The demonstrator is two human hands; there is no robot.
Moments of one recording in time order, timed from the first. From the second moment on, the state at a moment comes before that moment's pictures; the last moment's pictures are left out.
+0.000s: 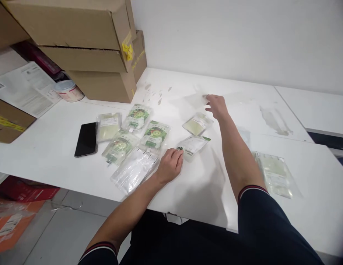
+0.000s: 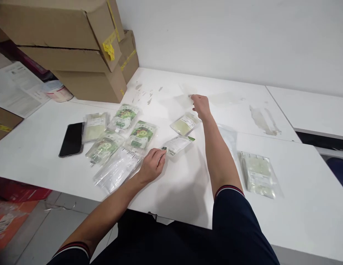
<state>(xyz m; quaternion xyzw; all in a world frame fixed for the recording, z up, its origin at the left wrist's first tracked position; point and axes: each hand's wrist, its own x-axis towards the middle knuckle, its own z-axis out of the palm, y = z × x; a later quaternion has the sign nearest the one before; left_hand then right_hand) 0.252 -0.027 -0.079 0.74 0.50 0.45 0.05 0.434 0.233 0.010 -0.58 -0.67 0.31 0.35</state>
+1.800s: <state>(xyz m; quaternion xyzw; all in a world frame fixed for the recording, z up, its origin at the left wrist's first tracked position) 0.254 -0.107 -0.049 0.89 0.42 0.12 -0.13 0.612 -0.141 0.004 -0.59 -0.40 0.35 0.61</state>
